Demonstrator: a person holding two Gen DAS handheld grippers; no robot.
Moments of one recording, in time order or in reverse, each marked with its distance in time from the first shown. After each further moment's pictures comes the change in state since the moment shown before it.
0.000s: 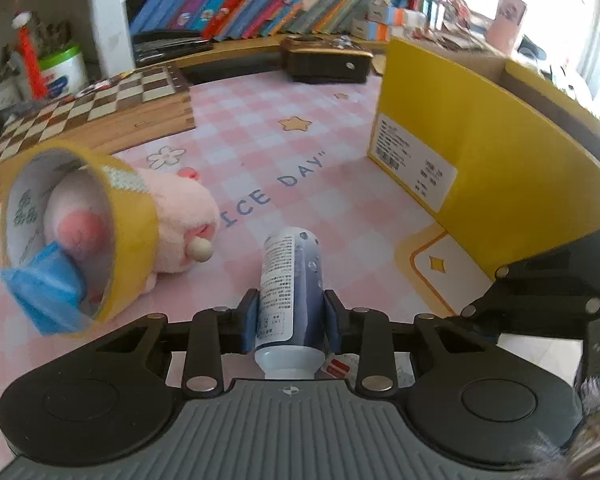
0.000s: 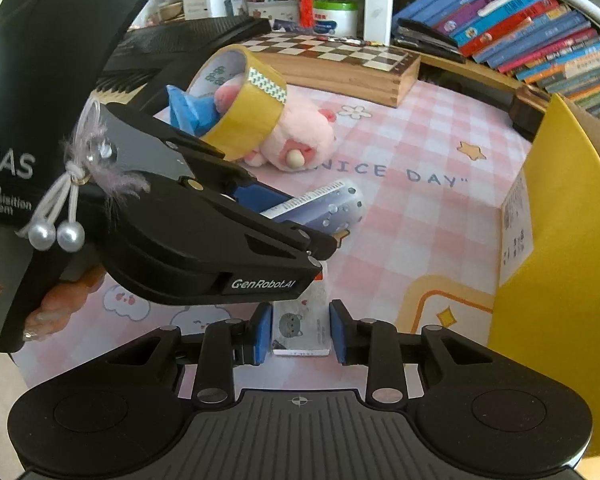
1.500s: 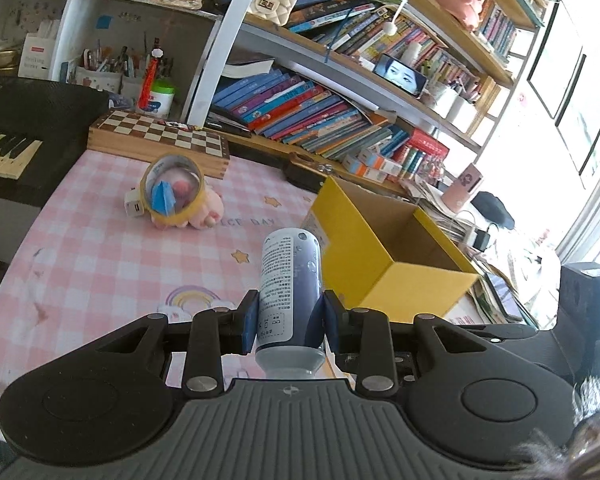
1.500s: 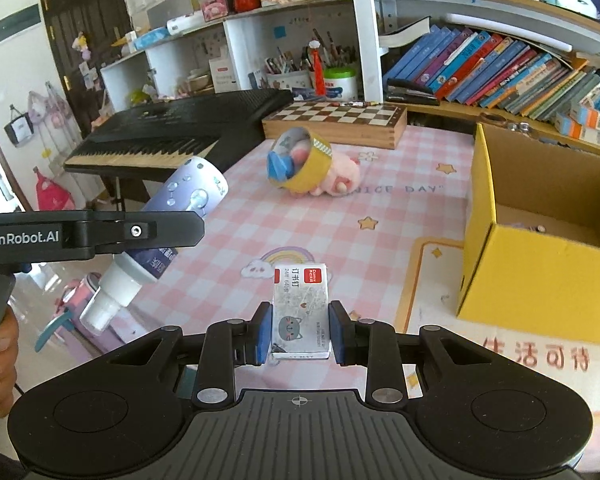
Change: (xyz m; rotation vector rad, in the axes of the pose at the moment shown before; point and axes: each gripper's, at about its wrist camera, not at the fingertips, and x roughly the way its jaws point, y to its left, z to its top) left arm -0.243 -0.044 -0.118 -0.385 -0.313 -0.102; right arm -0.161 0.055 -0.069 0.141 -0.170 0.047
